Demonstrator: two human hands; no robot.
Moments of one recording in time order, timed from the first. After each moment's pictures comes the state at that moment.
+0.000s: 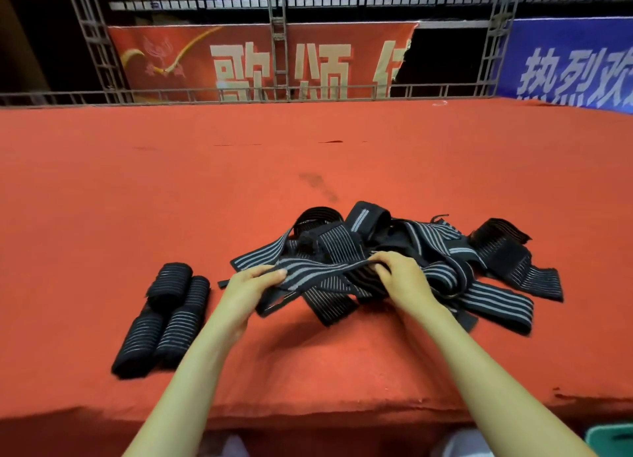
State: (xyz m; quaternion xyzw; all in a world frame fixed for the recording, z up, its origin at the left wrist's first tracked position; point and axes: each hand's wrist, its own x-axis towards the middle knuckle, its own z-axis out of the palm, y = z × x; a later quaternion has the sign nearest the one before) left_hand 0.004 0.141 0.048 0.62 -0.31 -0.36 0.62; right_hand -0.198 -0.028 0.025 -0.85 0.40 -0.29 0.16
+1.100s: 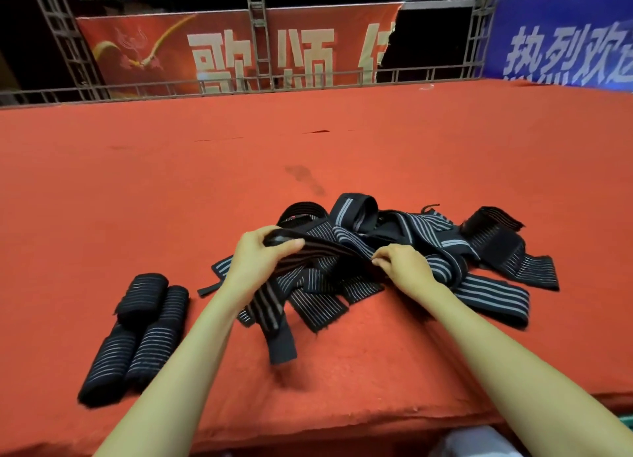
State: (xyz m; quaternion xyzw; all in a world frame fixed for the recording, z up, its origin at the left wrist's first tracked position) left_hand -0.003 0.079 0.078 0.64 -0.46 -0.23 0.57; right_hand -0.206 -0.095 0.002 -0.87 0.44 -0.21 0.10
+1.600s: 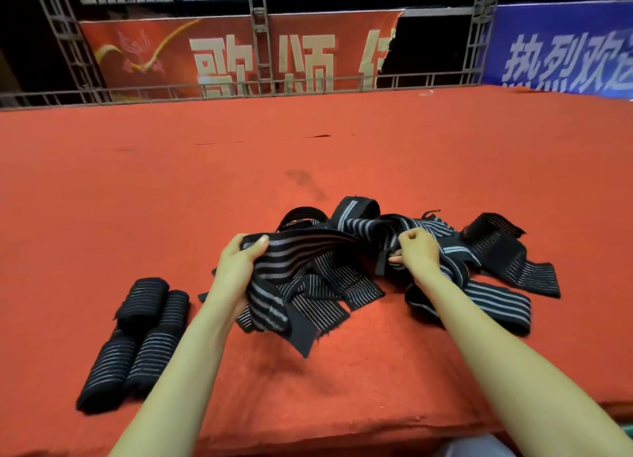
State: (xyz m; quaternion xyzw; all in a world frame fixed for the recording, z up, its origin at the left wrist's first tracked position) left_hand 0.011 0.087 0.072 0.58 -0.28 -0.32 0.70; right_hand -0.195 -0.110 0.028 -0.58 0.55 -0.43 0.41
